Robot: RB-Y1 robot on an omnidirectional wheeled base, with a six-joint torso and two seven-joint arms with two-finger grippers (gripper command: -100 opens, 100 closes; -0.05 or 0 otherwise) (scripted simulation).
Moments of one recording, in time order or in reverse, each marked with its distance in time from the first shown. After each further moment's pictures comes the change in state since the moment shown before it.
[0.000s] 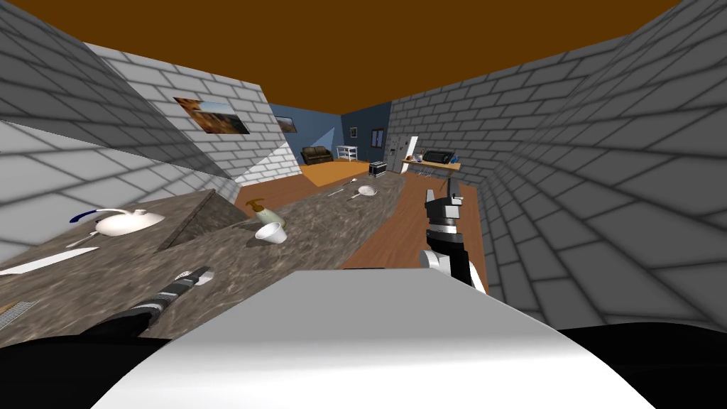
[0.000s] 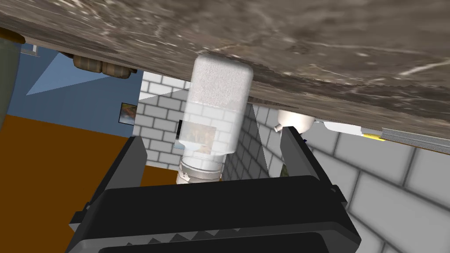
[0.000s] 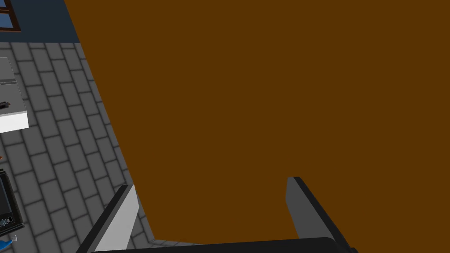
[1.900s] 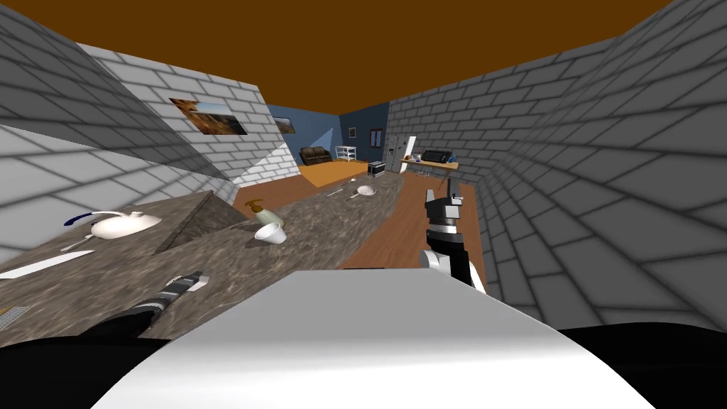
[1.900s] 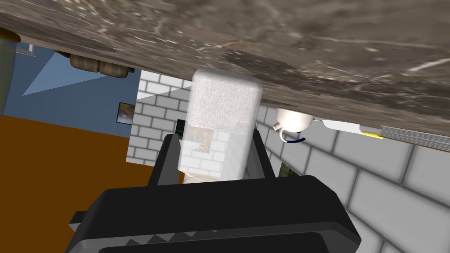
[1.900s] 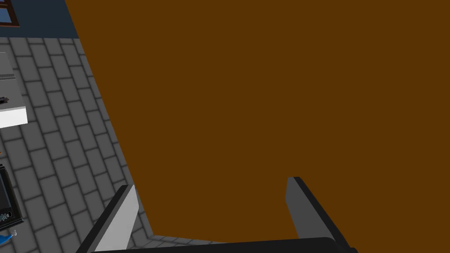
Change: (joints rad) left arm -0.018 -0.004 0.003 0.015 -0.017 0.018 0.009; right arm 0.000 0.000 0.000 0.000 0.000 0.000 0.000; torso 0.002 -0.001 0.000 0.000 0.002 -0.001
